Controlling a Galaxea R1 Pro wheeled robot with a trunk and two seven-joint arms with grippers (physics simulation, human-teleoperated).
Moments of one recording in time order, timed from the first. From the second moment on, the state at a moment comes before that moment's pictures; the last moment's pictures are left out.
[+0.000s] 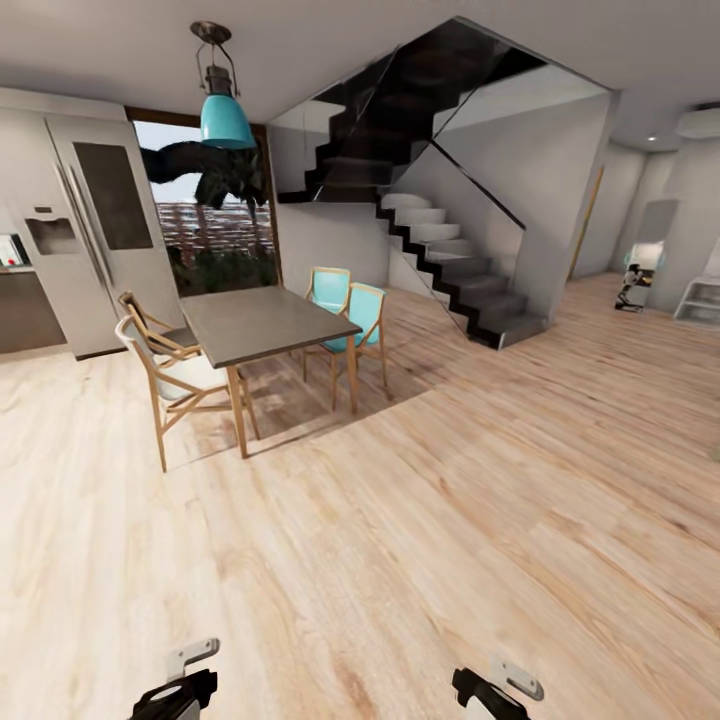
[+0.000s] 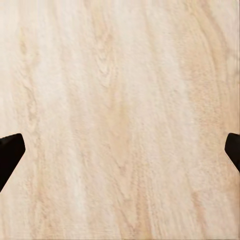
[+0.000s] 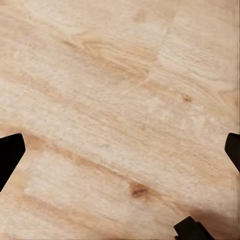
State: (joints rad) left arm -0.52 0.05 -0.05 -0.11 0.30 -0.04 0.31; right arm -0.45 0.06 0.31 -0.27 -0.74 -0.04 -0.42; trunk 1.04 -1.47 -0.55
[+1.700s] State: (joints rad) left arm -0.52 0.05 -0.05 -0.11 0.30 -0.04 0.31; right arm -0.45 0.05 0.31 -0.25 -0.74 -0.09 -0.42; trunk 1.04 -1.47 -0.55
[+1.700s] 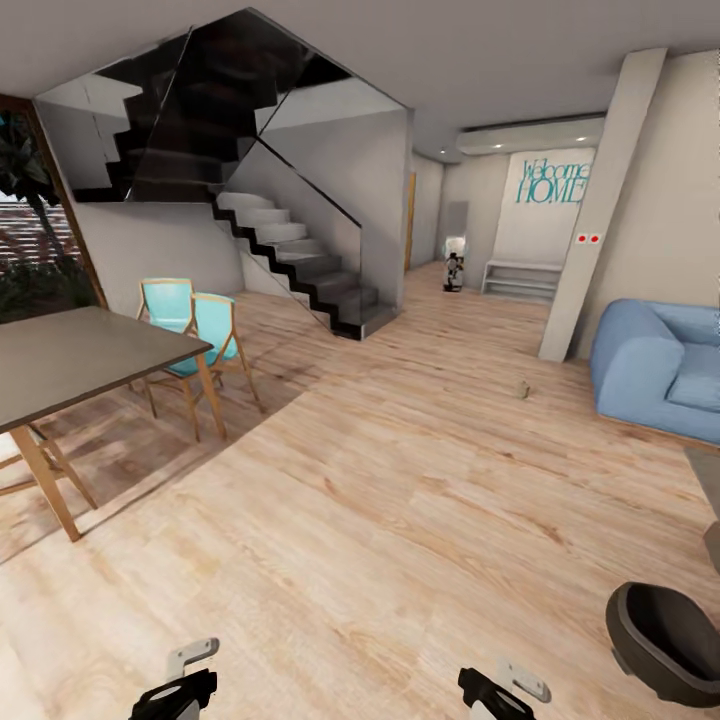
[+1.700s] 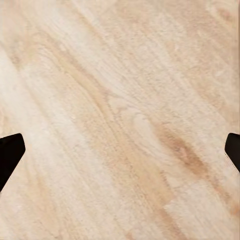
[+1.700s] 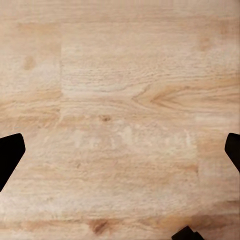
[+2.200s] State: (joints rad) left arm -0.52 0.05 -0.05 -0.11 0.30 -0.05 0.30; right arm -0.45 0.06 0.31 -0.19 -0.73 -0.15 -0.42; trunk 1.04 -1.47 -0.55
